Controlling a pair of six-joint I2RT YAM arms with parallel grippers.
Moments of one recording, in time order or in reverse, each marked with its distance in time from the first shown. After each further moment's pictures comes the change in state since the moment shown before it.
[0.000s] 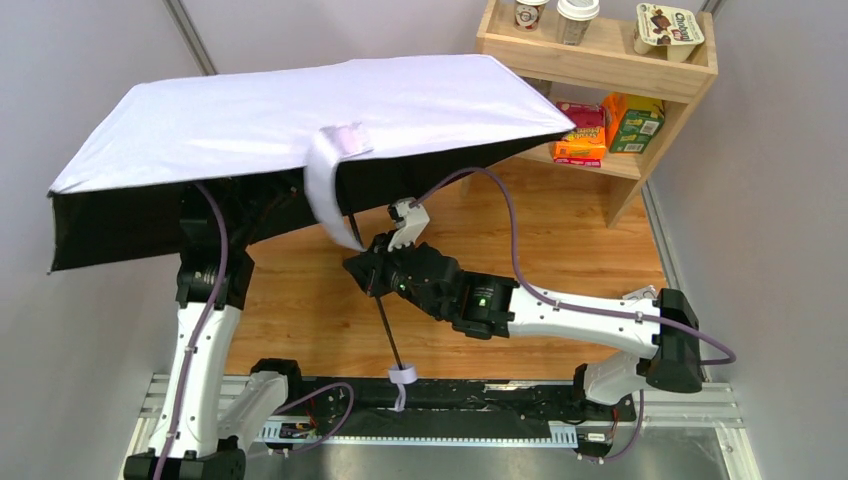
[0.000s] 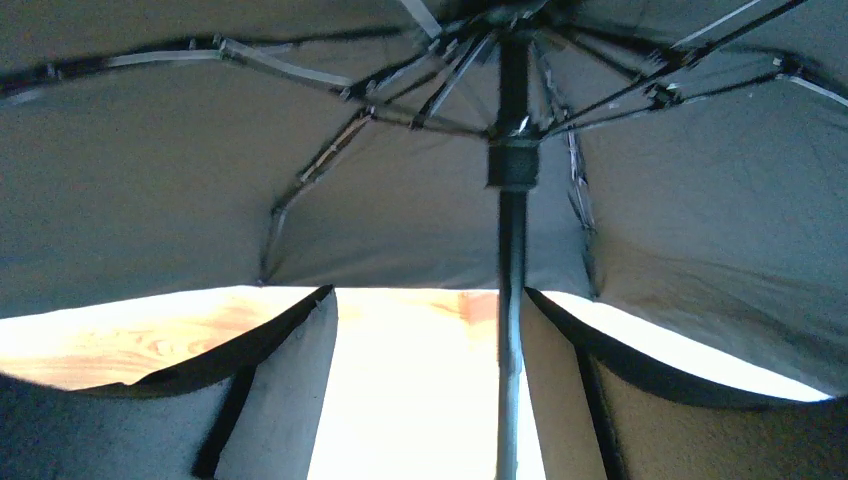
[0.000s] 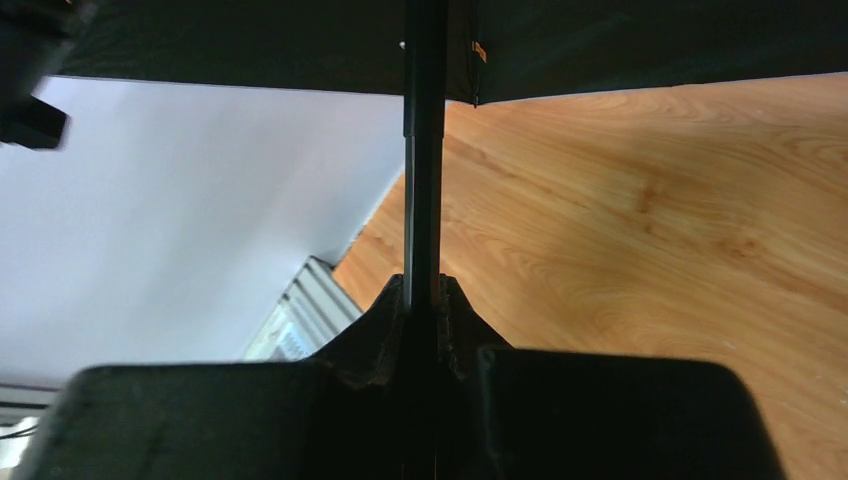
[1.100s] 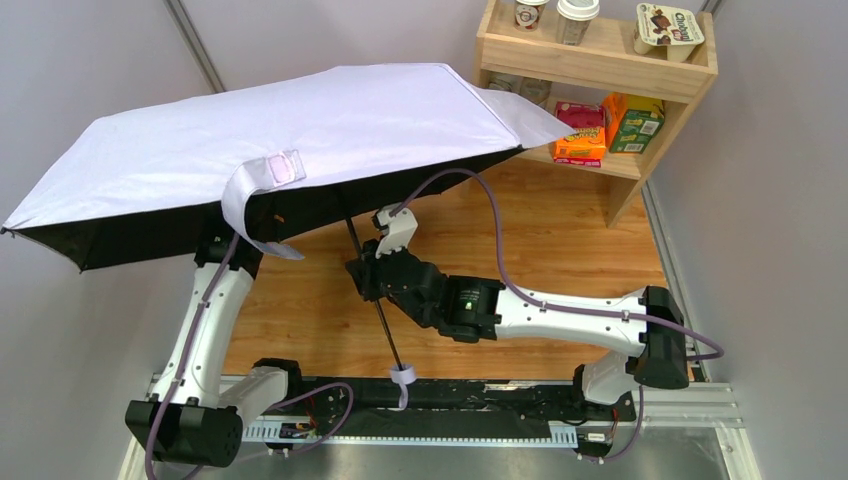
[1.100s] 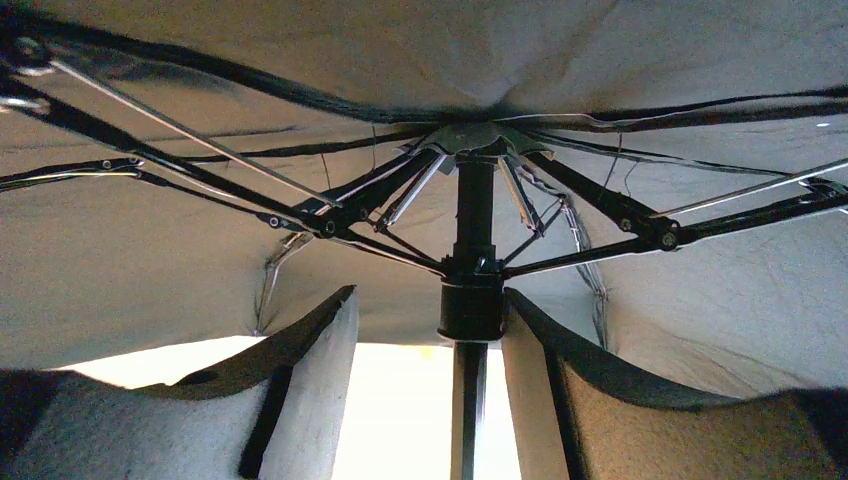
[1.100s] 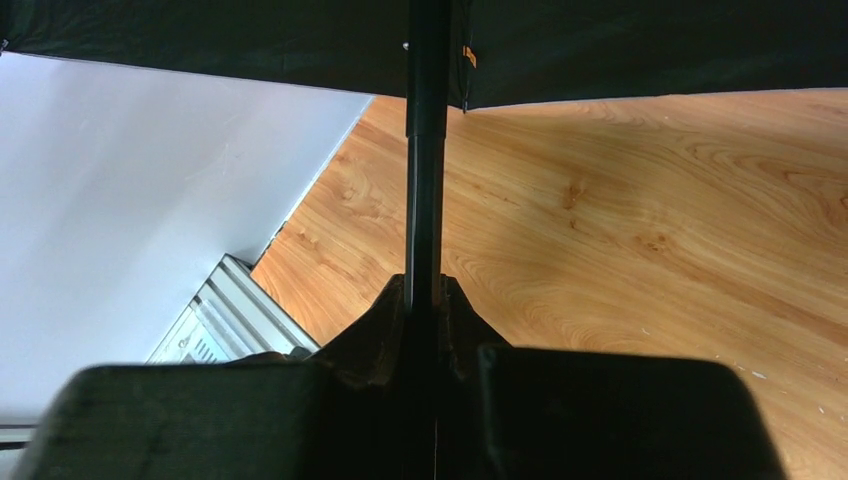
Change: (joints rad) left arm -0.031 0.197 0.026 0.219 -0.039 -0.109; right arm 0.051 0.079 0.087 -0.130 0.148 -0.104
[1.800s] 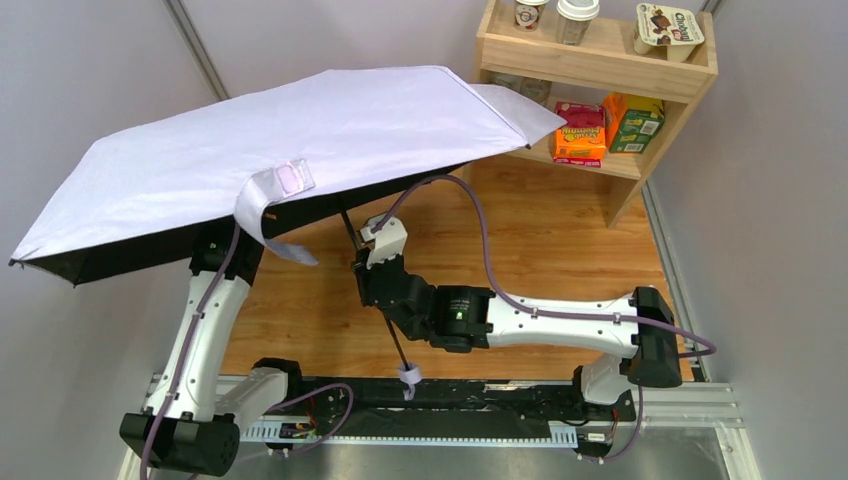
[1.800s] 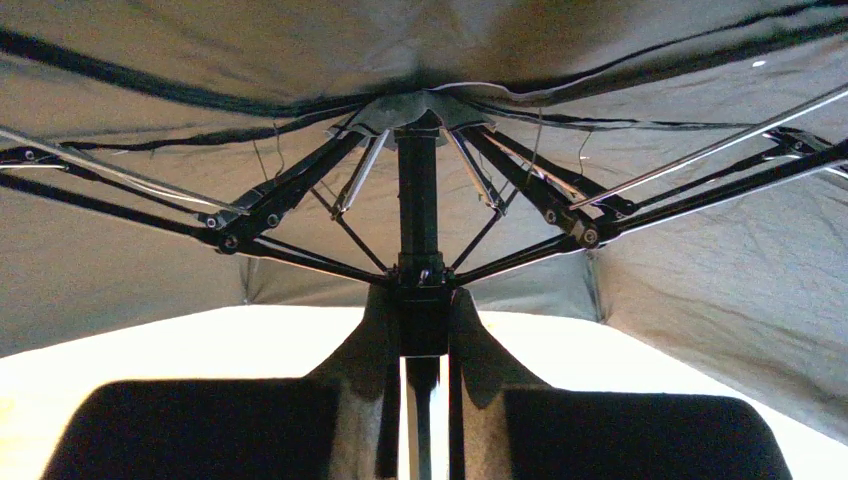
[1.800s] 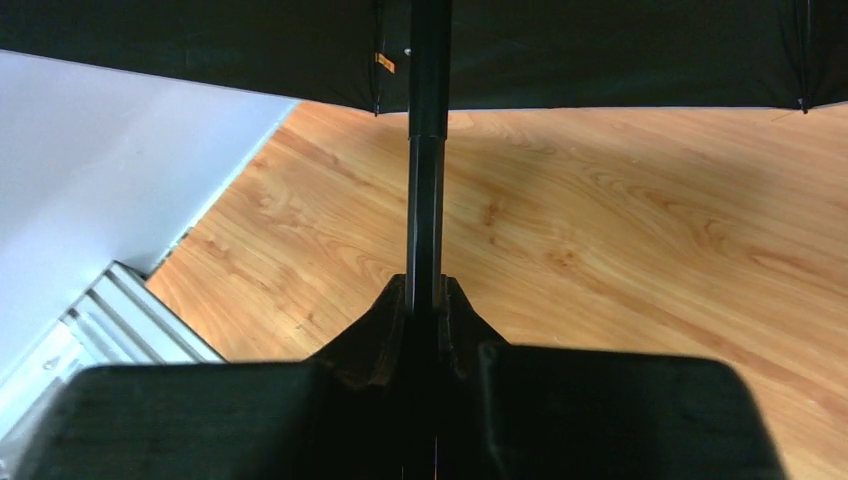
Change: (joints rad) left arm -0.035 -0.026 0.035 -0.052 -0.022 0.067; right arm 0.054 0.043 0.047 -0.034 0.168 -0.144
